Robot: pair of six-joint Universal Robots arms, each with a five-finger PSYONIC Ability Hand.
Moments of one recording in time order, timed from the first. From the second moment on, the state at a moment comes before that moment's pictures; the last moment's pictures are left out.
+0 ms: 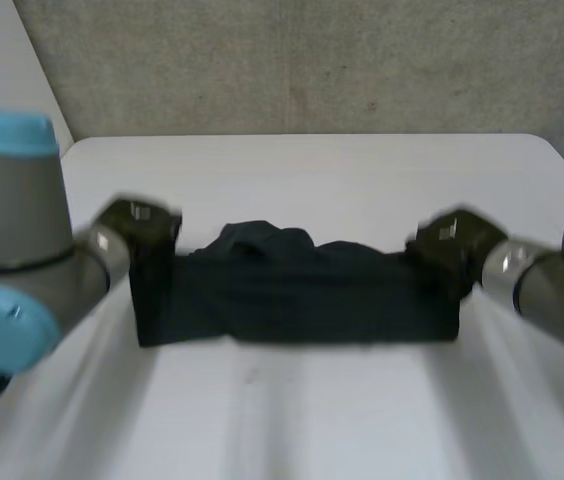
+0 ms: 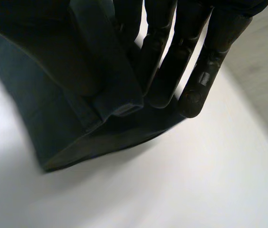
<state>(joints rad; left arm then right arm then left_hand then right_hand) 4.29 -2.00 -1.28 2.89 -1.63 3.57 1.91 -1.19 1.37 0.31 1.41 2.43 1.13 1.20 1.18 1.20 0.96 0.95 1.18 1.17 1.19 0.96</state>
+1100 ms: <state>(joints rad) 4.21 -1.69 -1.92 3.08 -1.70 3.46 2.02 -1.20 1.71 0.03 1.44 2.56 1.13 1.20 1.19 1.20 0.98 0.96 1.18 1.20 1.19 0.98</state>
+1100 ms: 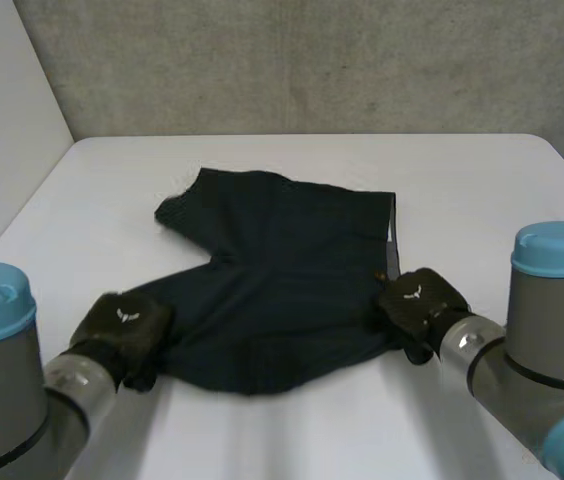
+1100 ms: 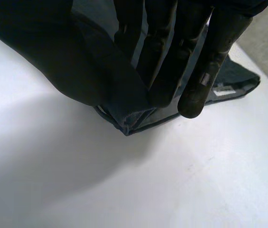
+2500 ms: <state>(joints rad) 4.19 -2.18 -1.24 3.26 -1.73 3.40 1.92 -1.21 1.57 -0.12 1.45 2.84 0.19 0.20 0.21 0.20 0.05 0.20 0.22 0.21 0.24 0.07</state>
